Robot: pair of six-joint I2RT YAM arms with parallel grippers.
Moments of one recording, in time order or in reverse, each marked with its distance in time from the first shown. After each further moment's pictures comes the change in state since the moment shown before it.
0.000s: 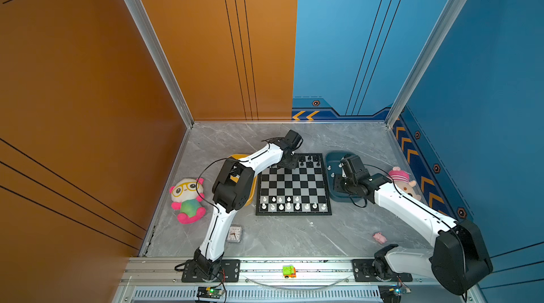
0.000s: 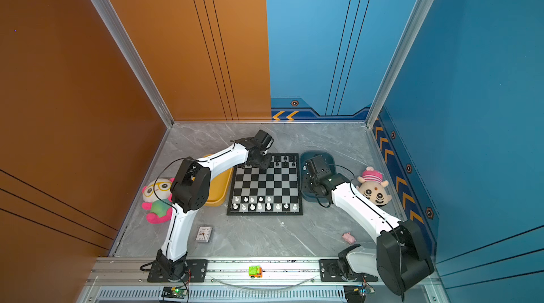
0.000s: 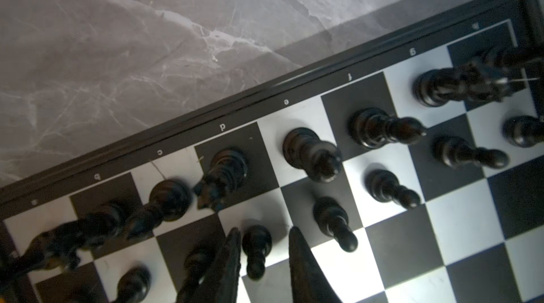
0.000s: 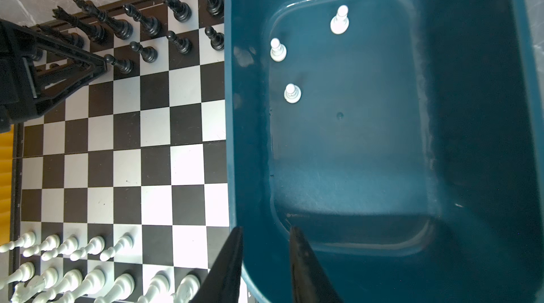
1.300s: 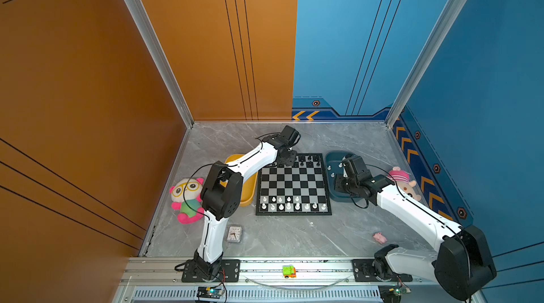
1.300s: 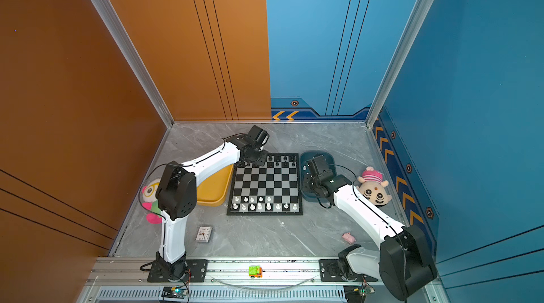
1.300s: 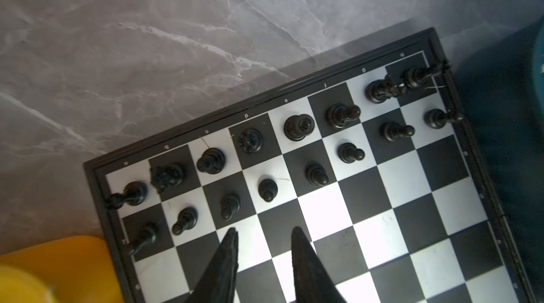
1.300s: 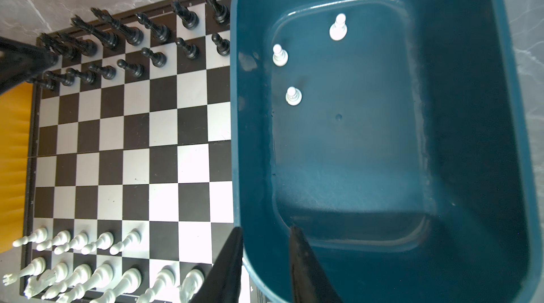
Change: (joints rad) left arm -0.010 -0.189 -0.089 -0.002 -0.038 0.008; right arm 0.002 -0.043 -0.008 -0.003 0.000 0.000
